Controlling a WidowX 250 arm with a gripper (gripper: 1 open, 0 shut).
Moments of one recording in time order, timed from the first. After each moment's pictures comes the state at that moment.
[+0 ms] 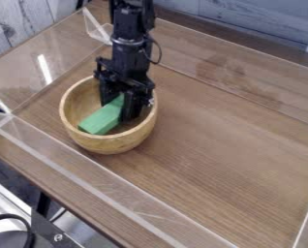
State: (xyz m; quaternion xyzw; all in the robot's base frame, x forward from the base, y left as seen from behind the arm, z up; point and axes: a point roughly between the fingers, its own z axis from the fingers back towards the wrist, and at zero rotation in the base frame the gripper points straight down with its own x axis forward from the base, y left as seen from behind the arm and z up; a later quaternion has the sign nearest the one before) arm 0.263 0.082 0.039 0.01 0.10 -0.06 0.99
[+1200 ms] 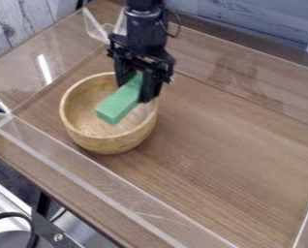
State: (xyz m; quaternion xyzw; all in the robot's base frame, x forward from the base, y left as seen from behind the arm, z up) arm 0.274 0.051 0.077 0.01 0.05 -0.06 1.00
